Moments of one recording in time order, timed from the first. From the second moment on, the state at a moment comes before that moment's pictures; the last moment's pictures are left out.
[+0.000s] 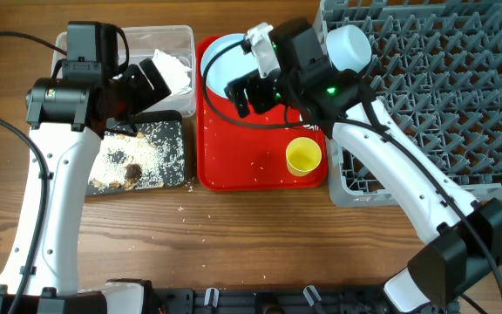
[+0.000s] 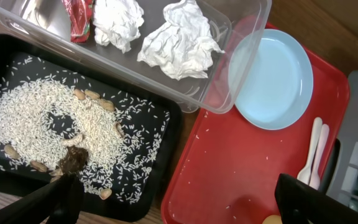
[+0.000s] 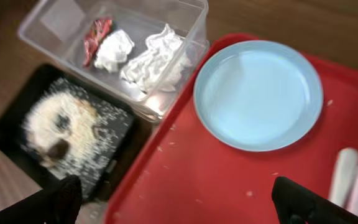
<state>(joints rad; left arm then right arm) -0.08 1.48 1.54 -1.09 -0.02 -0.58 0.55 1.73 1.56 -0.60 -0.21 0.12</state>
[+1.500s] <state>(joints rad) -0.08 1.48 1.54 -1.09 -0.02 -0.58 0.42 2.21 1.66 -0.68 0.01 0.79</state>
